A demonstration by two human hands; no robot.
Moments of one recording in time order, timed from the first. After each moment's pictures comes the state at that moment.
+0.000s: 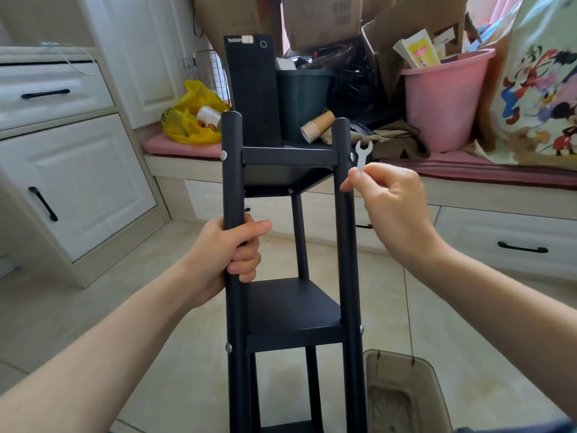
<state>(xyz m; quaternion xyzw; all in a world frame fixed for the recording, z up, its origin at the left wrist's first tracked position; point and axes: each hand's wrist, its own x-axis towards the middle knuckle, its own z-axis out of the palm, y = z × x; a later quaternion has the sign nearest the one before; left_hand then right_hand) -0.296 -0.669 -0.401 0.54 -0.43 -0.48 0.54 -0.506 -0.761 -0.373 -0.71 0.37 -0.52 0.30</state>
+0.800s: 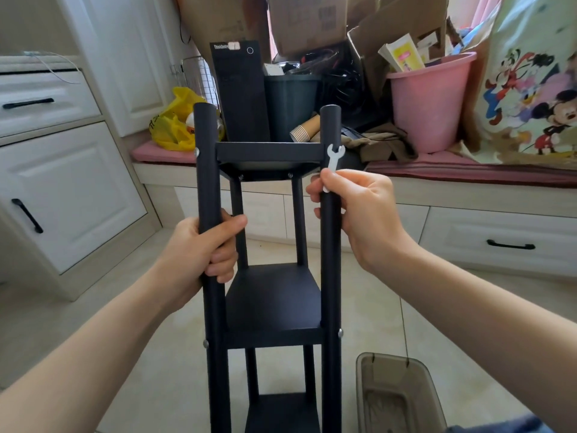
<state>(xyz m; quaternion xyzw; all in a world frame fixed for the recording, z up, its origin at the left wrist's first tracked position) -0.283 -0.670 -0.398 0.52 -0.47 -0.43 0.58 -0.490 -0.749 -0.368 -0.60 0.29 -0.54 0.52</state>
